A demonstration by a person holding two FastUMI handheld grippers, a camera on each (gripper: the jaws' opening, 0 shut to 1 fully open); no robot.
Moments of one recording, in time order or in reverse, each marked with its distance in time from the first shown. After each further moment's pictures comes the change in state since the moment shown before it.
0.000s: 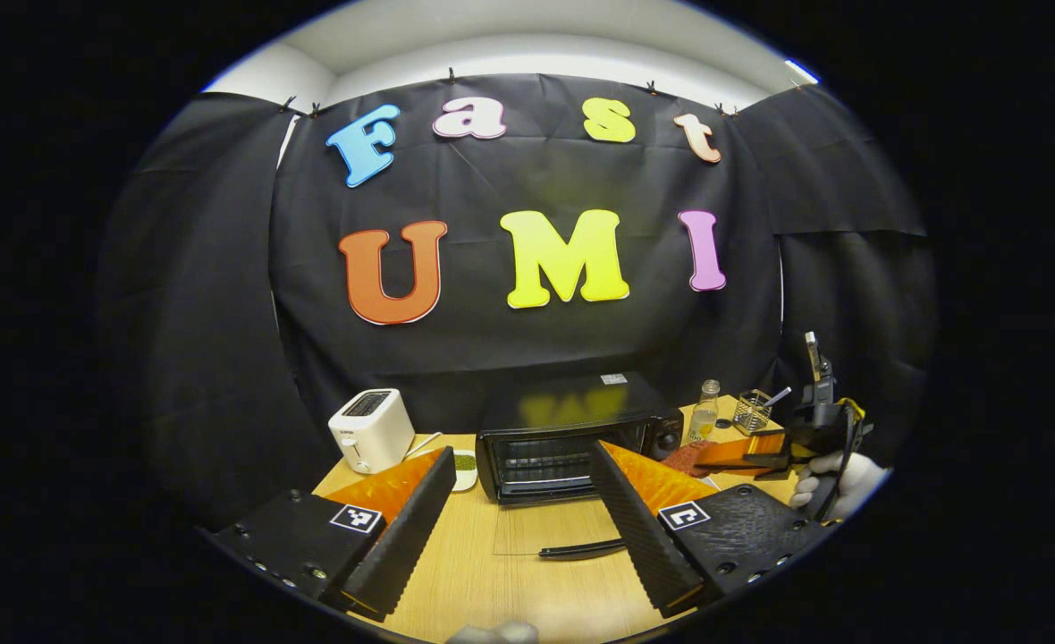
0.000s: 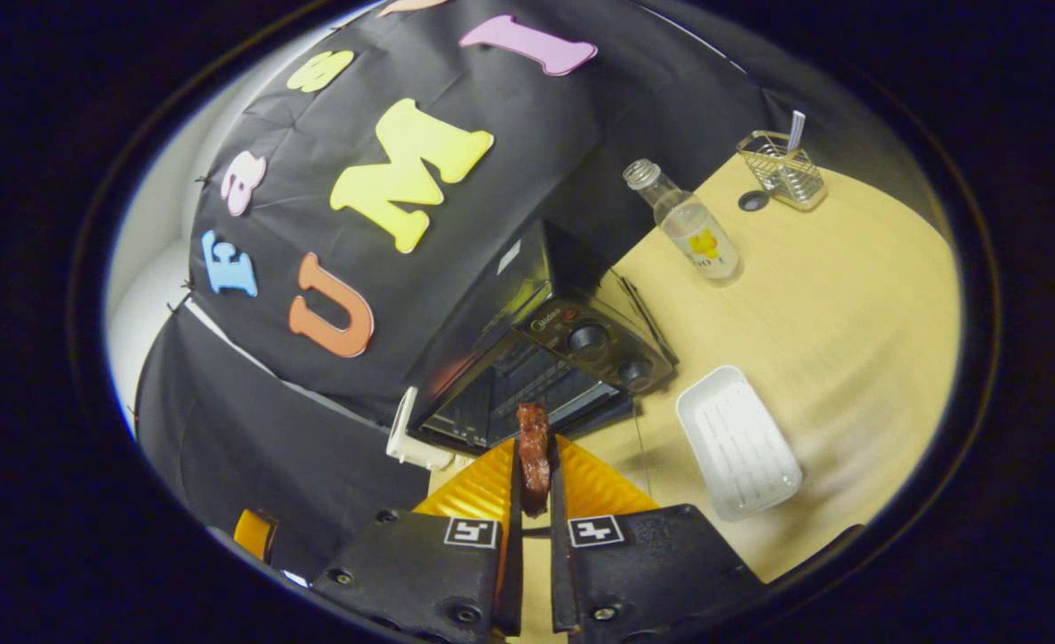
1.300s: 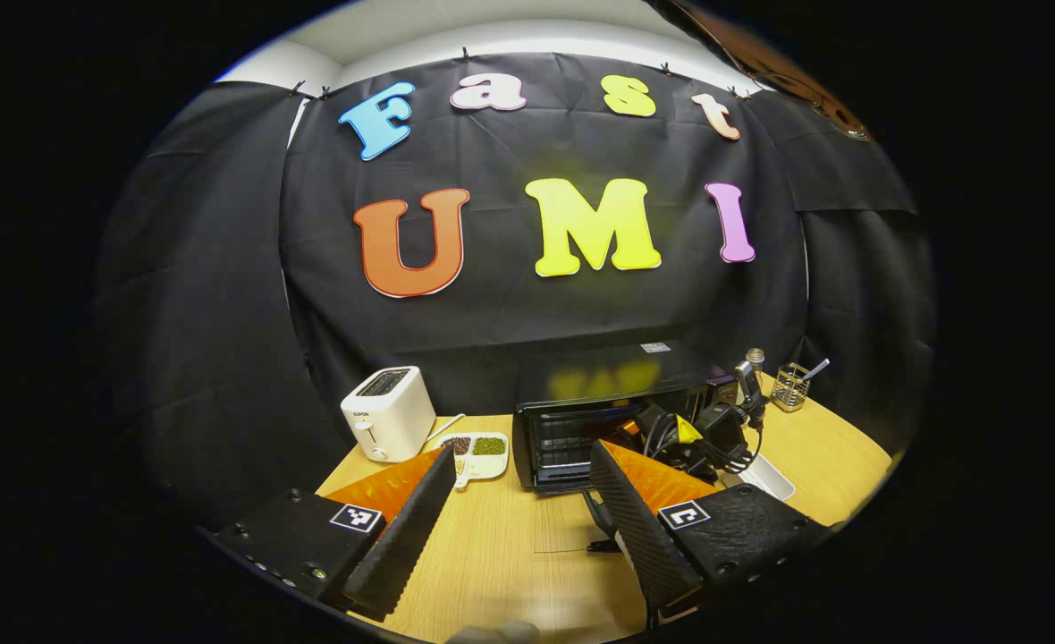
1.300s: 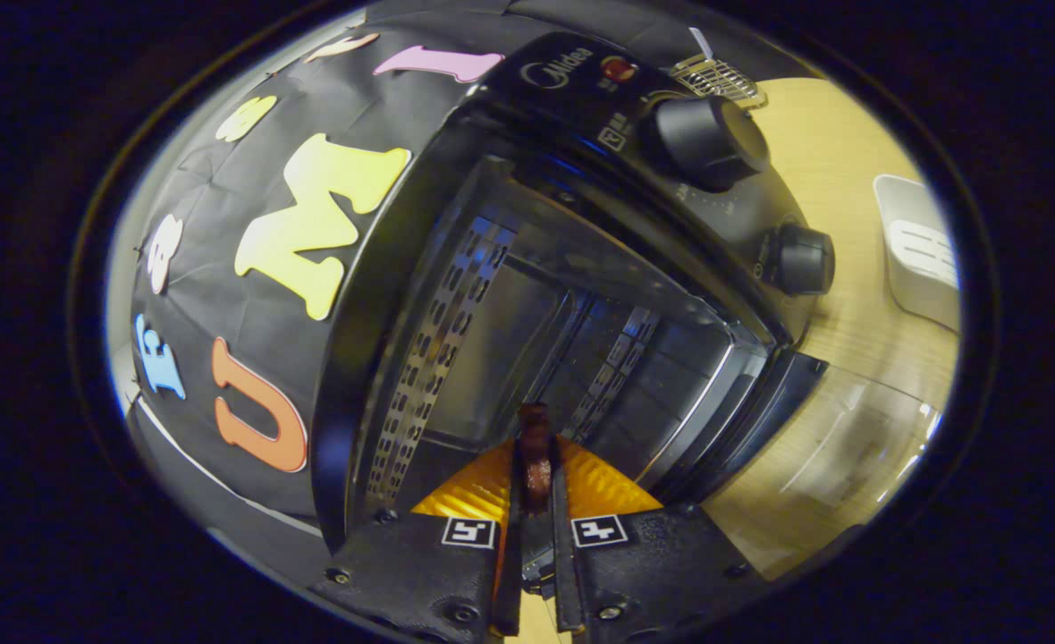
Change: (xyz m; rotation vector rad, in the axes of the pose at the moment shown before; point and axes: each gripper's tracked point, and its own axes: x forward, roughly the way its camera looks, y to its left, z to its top) left arm 0.034 0.037 -0.044 0.008 0.042 0.038; right arm 0.225 0.013 -0.013 0.198 -0.347 -0.100
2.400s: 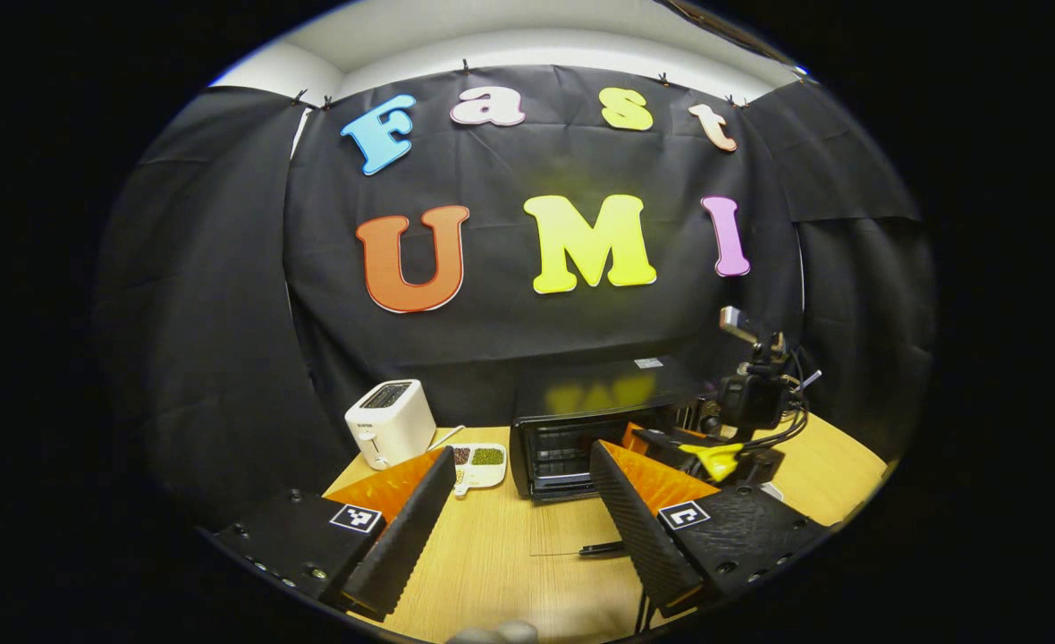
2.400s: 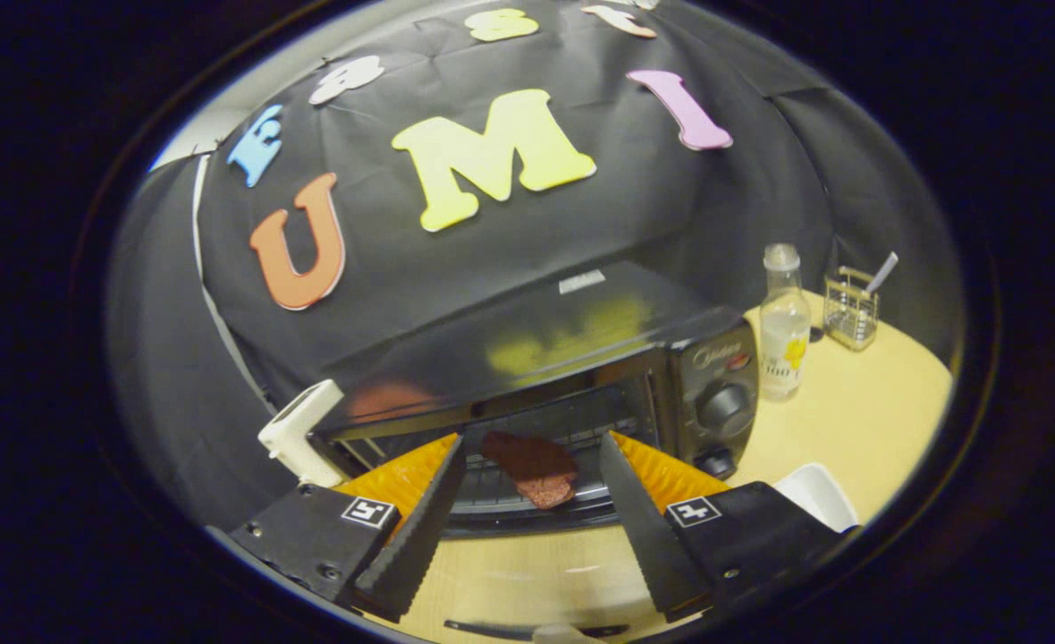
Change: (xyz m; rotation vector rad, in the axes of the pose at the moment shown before) left arm -0.029 -0.001 0.026 0.006 -0.042 0.012; right arm -0.120 0.033 0.047 -0.742 0.015 0.068
